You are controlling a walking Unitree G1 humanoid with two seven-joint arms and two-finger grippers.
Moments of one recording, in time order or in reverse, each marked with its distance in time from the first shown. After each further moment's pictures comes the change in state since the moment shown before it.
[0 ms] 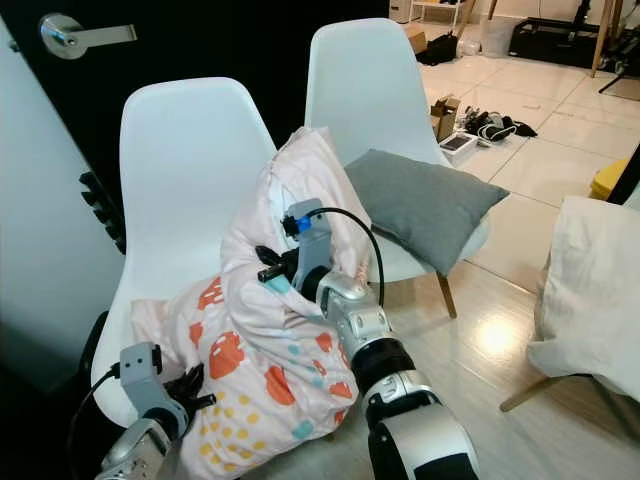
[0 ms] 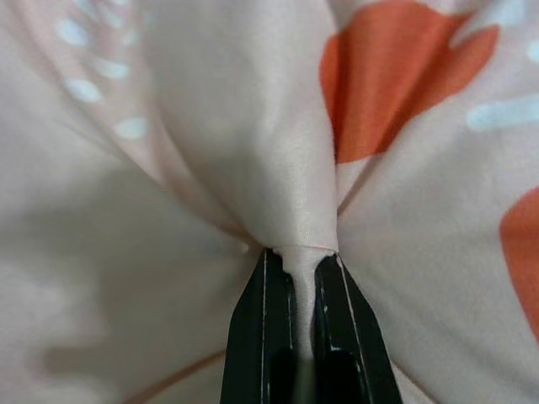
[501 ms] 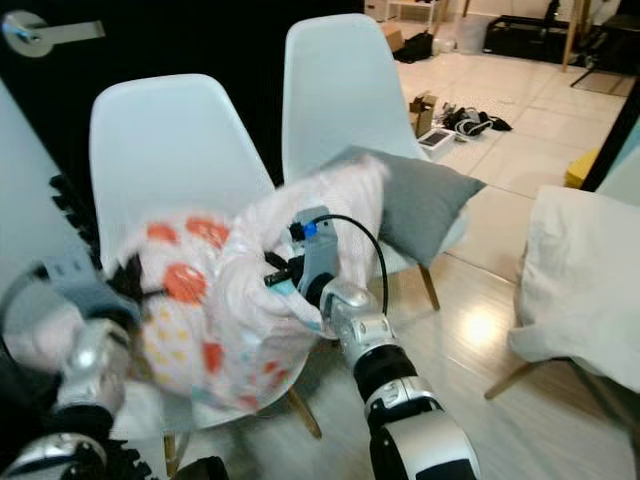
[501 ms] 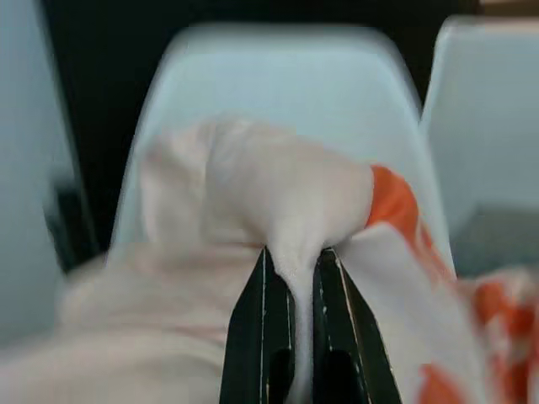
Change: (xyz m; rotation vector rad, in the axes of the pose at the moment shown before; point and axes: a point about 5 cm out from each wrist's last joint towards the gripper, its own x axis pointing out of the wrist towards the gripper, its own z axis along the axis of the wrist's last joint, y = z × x) left arm 0.015 -0.038 0.198 0.372 -0.753 0.007; right arm -0.008 -0.005 -0.030 0.077 0.090 -0.051
